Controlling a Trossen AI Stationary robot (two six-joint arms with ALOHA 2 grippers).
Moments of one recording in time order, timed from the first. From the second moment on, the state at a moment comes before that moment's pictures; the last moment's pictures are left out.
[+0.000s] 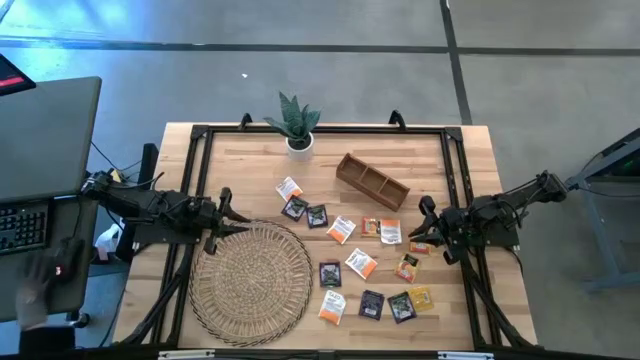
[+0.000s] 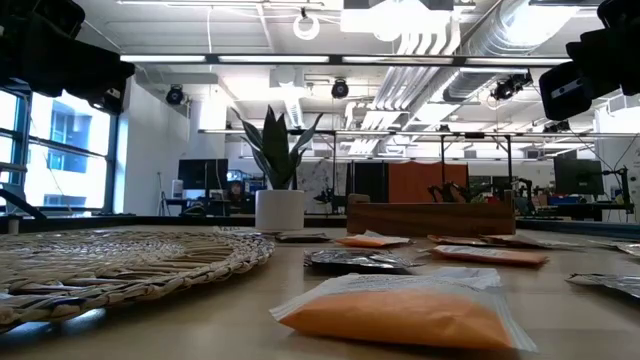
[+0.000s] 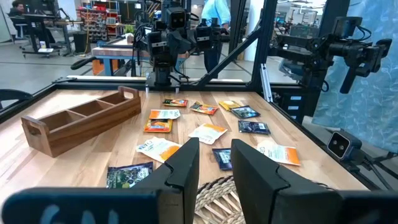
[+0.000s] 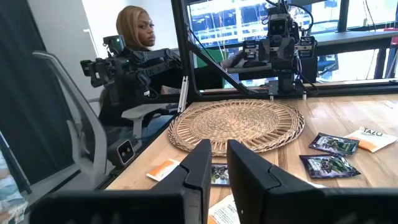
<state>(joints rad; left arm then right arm) -0.34 0.05 0.06 -0.03 -0.19 -0.06 0.38 0.03 0.01 0.04 0.06 0.16</state>
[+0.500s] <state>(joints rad) -0.34 0.05 0.06 -0.03 -0.19 -0.06 0.38 0.03 0.01 0.04 0.06 0.16</state>
